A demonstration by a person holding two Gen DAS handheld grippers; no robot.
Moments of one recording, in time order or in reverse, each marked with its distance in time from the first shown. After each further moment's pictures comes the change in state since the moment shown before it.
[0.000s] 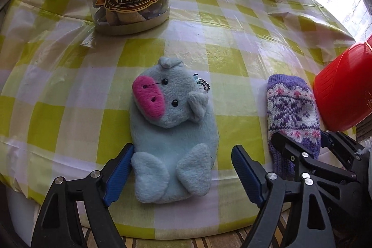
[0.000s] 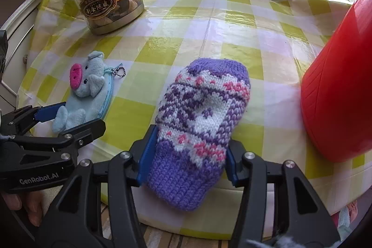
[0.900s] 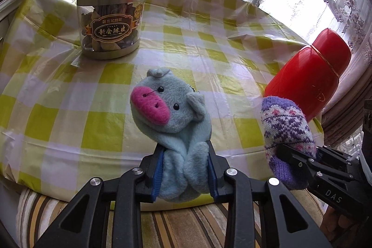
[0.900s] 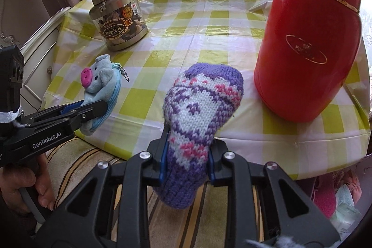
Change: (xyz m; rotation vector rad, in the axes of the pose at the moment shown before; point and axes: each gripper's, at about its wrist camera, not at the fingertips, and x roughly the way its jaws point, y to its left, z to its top) left arm -0.063 -0.020 -0.034 0.026 -0.181 -0.189; right arm -0.087 -0.033 -0.051 0.063 -0.115 0.050
